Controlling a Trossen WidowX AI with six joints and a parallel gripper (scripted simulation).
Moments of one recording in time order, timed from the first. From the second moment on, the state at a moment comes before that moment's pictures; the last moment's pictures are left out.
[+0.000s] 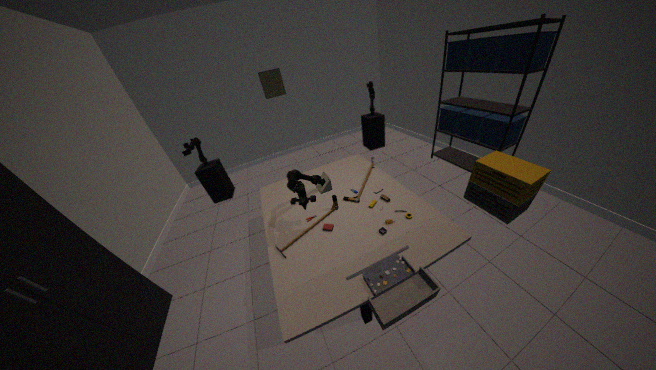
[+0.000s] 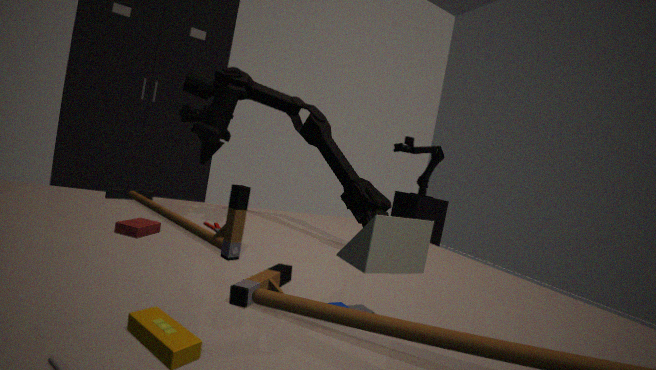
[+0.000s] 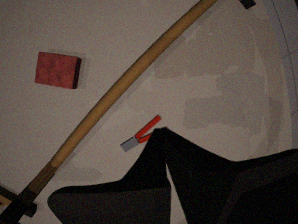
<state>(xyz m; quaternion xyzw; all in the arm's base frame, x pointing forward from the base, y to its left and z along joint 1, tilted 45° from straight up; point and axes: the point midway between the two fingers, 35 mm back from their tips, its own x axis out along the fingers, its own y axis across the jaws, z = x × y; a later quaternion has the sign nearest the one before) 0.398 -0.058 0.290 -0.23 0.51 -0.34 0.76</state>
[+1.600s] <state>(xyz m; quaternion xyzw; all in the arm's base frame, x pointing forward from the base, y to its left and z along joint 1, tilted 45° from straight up) 0.409 -0.093 0.255 -0.13 0.45 -0.41 0.79</state>
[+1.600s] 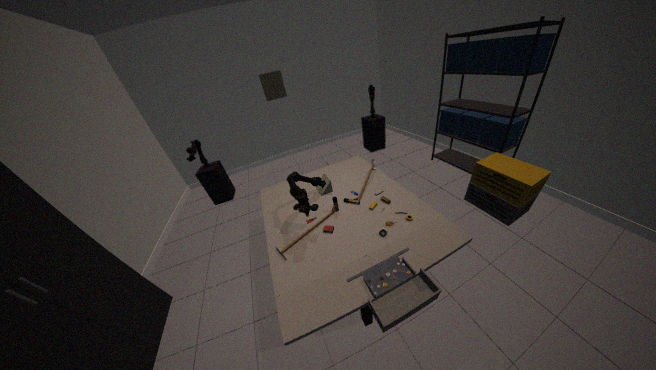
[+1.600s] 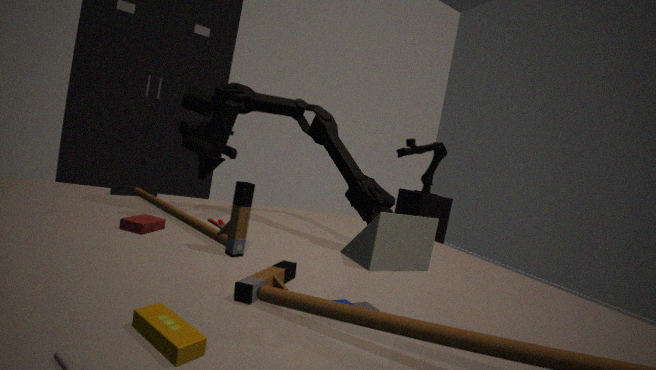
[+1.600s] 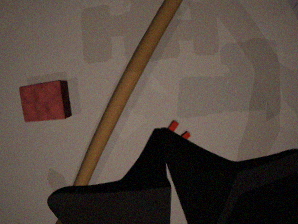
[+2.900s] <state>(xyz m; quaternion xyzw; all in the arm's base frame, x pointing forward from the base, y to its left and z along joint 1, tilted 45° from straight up) 0.411 -0.150 0.202 -0.13 0.44 -0.41 0.79</state>
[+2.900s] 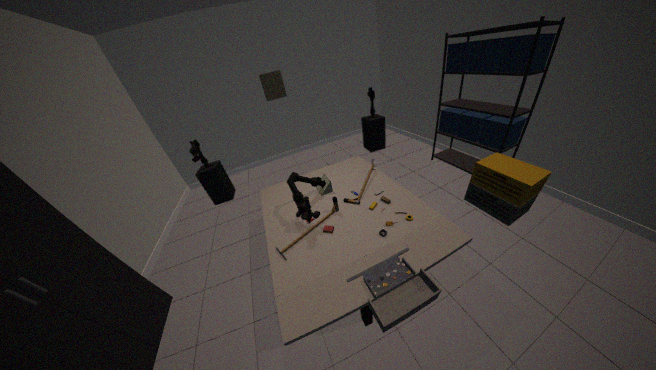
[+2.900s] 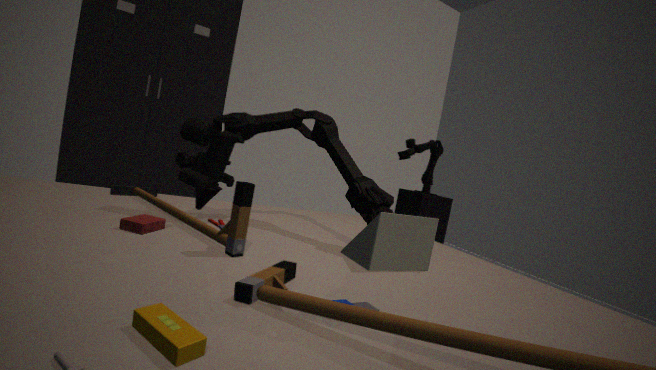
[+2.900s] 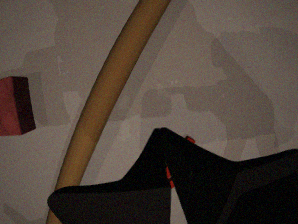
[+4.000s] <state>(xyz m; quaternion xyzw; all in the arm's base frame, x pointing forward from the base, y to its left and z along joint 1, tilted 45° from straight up) 0.425 -0.162 0.186 -0.13 0.44 -0.41 0.79</state>
